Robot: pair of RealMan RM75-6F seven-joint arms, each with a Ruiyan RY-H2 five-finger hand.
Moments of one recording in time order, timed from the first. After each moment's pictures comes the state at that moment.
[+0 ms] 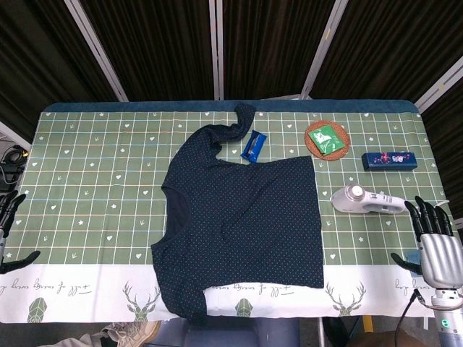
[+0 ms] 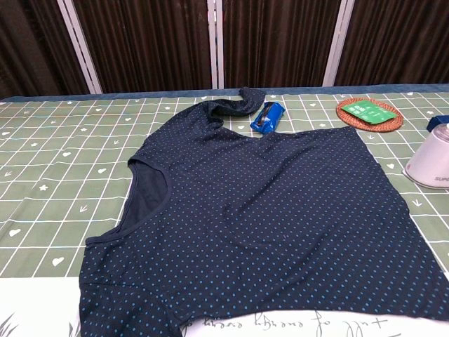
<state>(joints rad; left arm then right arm) -0.08 -0.91 -0.04 -1.89 1.46 1.48 0.10 0.11 -1.12 0.06 -1.64 -1.43 1.52 -0.03</state>
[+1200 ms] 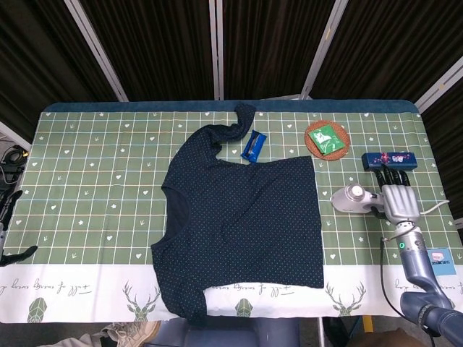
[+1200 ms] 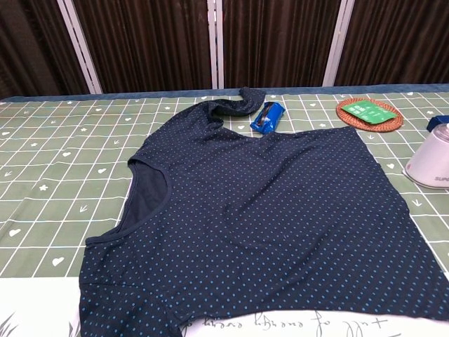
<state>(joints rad) -0.11 -0.94 -0.07 -1.85 1.35 1.42 0.15 0.46 -1.47 0.19 -0.95 -1.23 0.97 -0.03</state>
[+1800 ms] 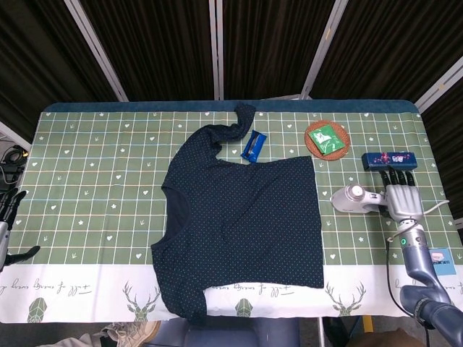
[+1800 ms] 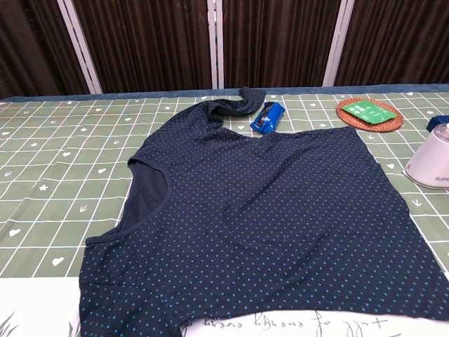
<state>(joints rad) -0.11 -0.96 -0.07 -1.84 1.33 1.42 0.18 0.49 -1.57 0.17 -0.73 -1.23 0.90 0.01</state>
